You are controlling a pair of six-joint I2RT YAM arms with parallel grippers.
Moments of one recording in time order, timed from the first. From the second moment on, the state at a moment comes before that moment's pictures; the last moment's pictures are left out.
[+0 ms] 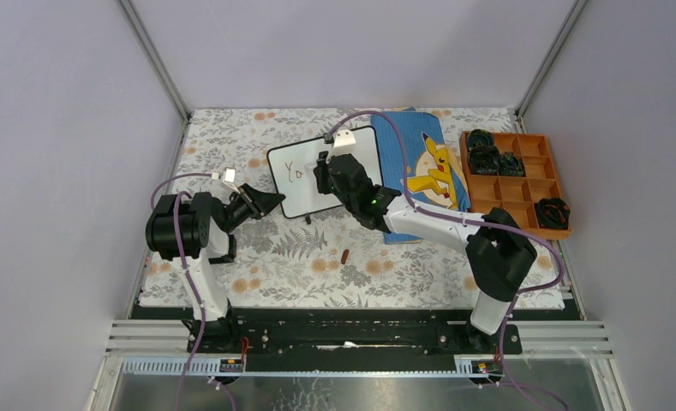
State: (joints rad) left arm 0.14 1.94 0.41 1.51 0.82 -0.90; right arm 0.90 1.76 1.28 0.18 0.38 0.37
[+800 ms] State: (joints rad) left arm 0.14 1.94 0.41 1.51 0.82 -0.90; right arm 0.90 1.79 1.32 0.17 0.38 0.37
